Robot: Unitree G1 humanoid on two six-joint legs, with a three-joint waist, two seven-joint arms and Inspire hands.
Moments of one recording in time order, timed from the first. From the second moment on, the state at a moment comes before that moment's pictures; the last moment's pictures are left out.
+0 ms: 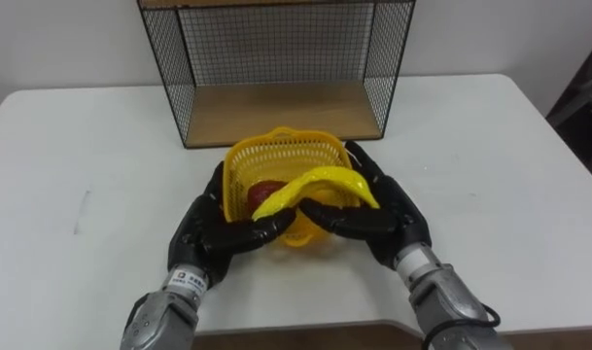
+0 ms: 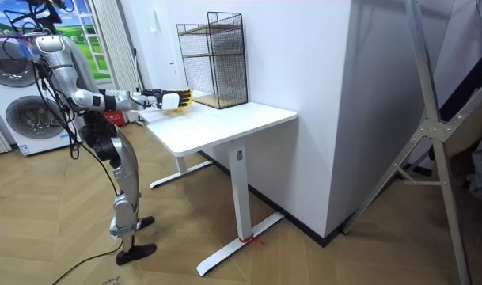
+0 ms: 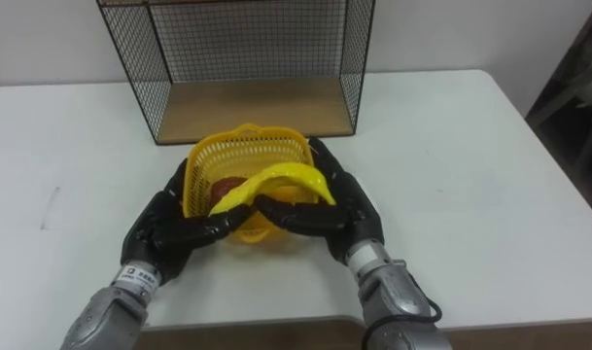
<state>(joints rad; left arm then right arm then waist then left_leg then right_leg) 0.07 0.17 -0.27 0.24 -0.72 -0.11 -0.07 0.00 -0.20 0.26 0.28 0.62 -0.11 0.14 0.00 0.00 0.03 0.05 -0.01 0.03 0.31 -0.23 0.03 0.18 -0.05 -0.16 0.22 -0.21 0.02</state>
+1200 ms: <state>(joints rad) 0.05 0.17 -0.19 0.08 -0.69 -0.12 -0.07 -0.04 -0.18 0.26 0.26 0.66 -0.15 0.15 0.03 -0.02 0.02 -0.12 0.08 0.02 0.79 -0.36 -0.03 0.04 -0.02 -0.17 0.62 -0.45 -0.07</state>
